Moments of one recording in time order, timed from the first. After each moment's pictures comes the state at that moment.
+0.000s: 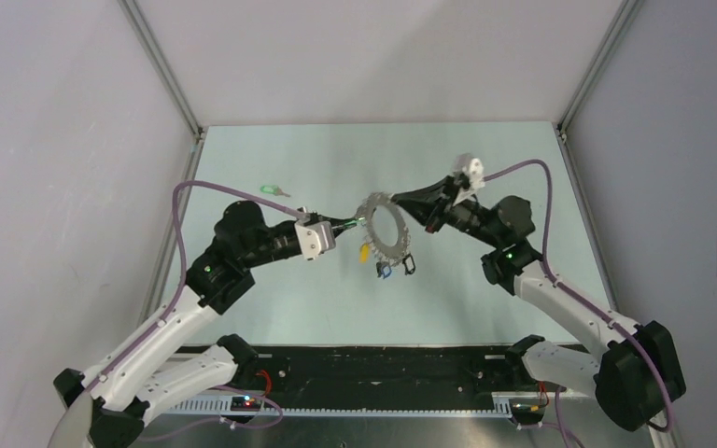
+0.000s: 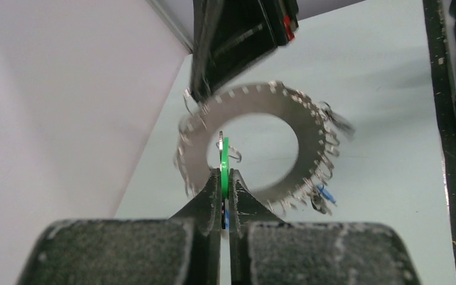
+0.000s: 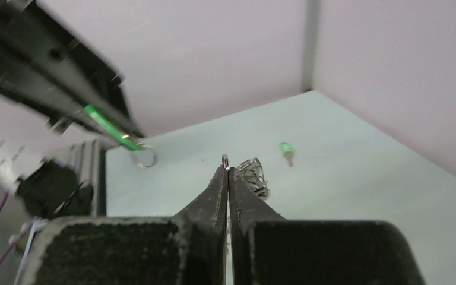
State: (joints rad) left arm -0.69 0.83 0.88 -0.12 0.55 0.56; right arm 0.57 1.11 0.73 0.65 -0.68 0.19
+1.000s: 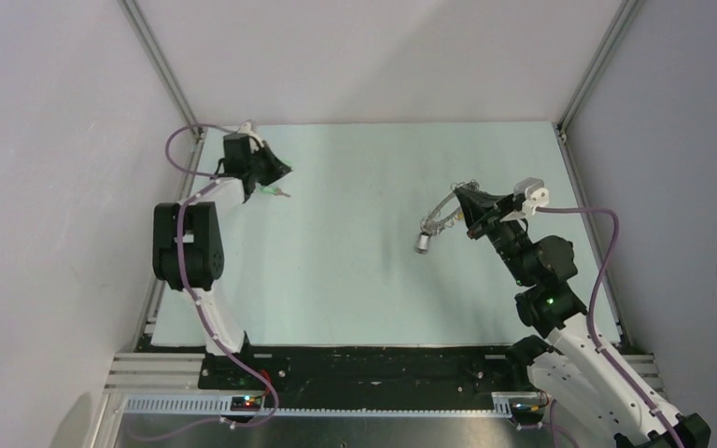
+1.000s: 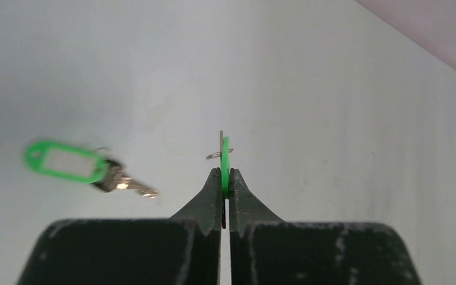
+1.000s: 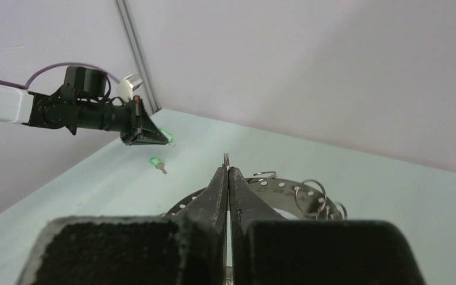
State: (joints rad) left arm -0.02 1.87 1.24 0.09 0.32 -0.50; right arm 0.48 0.66 0.56 0.41 -0.07 0.15
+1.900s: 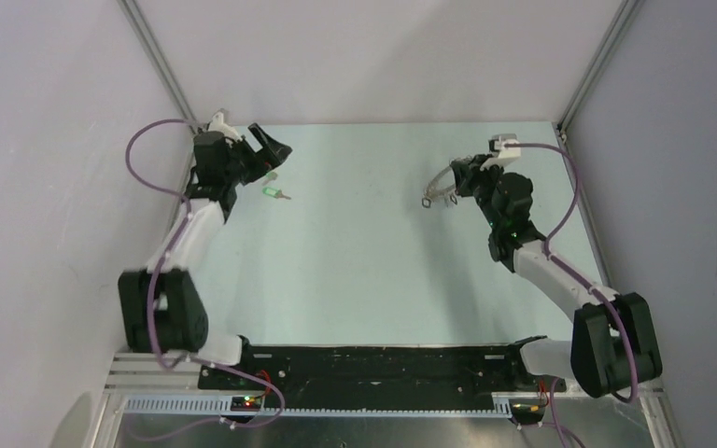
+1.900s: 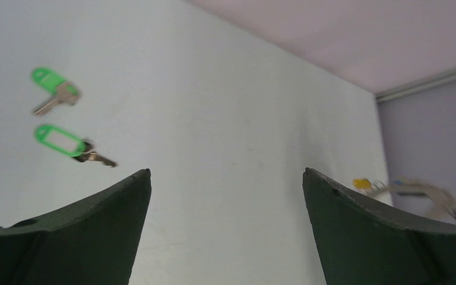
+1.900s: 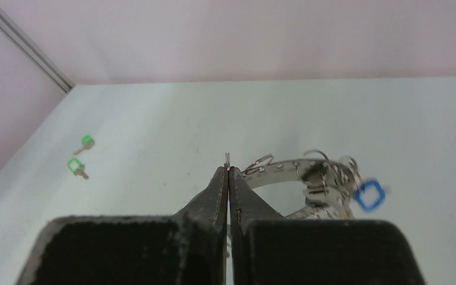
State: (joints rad) left arm 0.04 1.54 1.13 -0.01 0.31 -0.59; right arm 0.30 1.24 0.70 0.55 -0.01 0.27
